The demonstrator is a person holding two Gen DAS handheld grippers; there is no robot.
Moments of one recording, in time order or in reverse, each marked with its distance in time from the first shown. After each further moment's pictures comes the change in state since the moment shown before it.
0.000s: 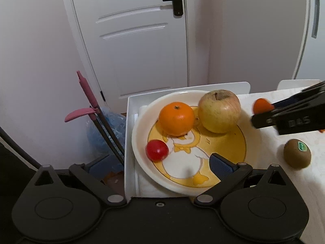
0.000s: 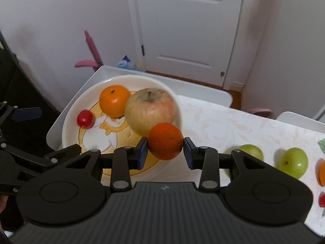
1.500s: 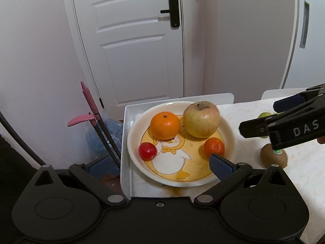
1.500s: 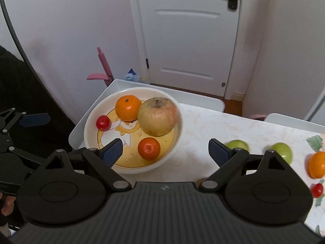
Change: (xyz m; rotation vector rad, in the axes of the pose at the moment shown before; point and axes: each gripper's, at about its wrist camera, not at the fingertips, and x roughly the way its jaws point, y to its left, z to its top) left arm -0.051 -0.014 -0.002 -0.021 -0.059 -0.010; right arm -0.069 -0.002 -0.017 0.028 -0.094 0.018
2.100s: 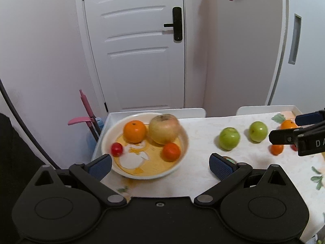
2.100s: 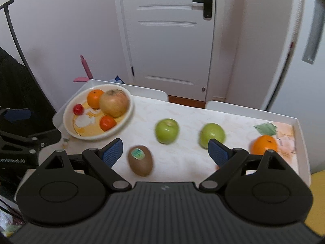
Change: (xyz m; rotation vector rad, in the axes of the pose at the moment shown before) left arm -0.063 -0.093 0.003 -0.089 -0.045 0.060; right arm -0.087 -0.105 -0.052 -0.003 -0.057 -0.040
